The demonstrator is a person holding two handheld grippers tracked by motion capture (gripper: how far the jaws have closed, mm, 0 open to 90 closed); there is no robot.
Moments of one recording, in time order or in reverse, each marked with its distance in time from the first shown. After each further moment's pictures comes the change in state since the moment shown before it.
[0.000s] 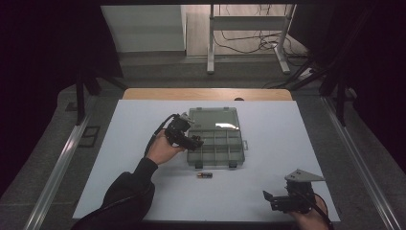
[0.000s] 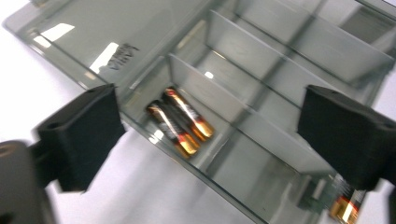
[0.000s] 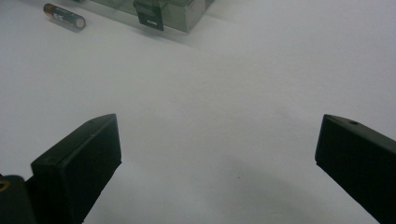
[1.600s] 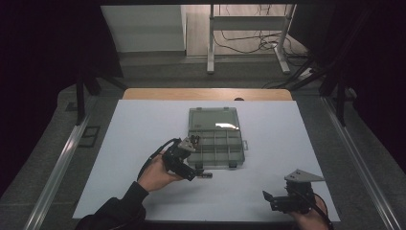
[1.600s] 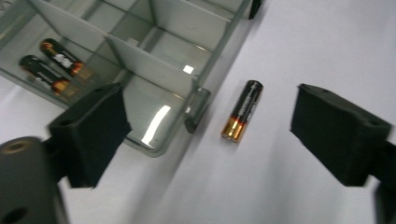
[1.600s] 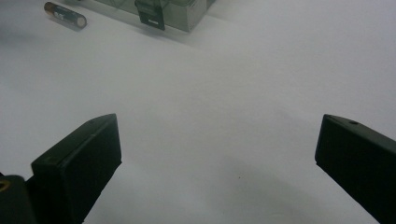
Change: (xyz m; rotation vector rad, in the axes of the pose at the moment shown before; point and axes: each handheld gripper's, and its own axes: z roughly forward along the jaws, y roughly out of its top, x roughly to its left) left arm -0.065 -0.045 -0.018 0.030 -0.089 0.137; right arm 0.001 0.000 0.000 0.001 -0.001 -0.007
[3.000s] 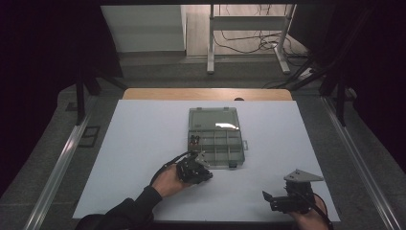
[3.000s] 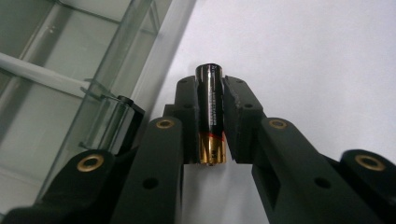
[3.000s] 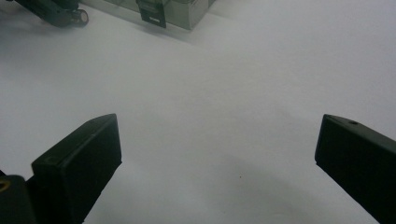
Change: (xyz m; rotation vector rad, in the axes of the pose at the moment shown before) left arm -0.023 0.002 0.047 0.103 -0.065 0.128; right arm 0.000 0.000 0.001 0.007 0.003 -0.007
